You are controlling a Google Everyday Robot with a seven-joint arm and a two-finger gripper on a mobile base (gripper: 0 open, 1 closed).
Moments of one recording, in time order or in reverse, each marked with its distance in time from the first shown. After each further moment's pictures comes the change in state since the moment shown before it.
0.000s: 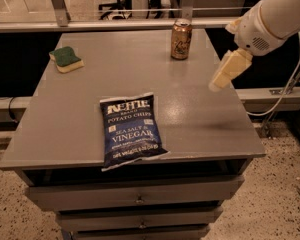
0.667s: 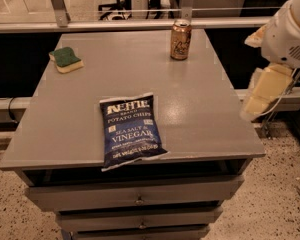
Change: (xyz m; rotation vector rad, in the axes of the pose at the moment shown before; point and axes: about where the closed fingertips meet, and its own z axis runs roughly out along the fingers) arm 0.025 0.080 -0.073 -0.098 0.209 -0.071
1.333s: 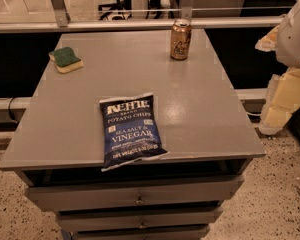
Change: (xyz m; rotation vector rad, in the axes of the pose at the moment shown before) arm 0.011 0.034 -0.031 -0.036 0.095 -0.027
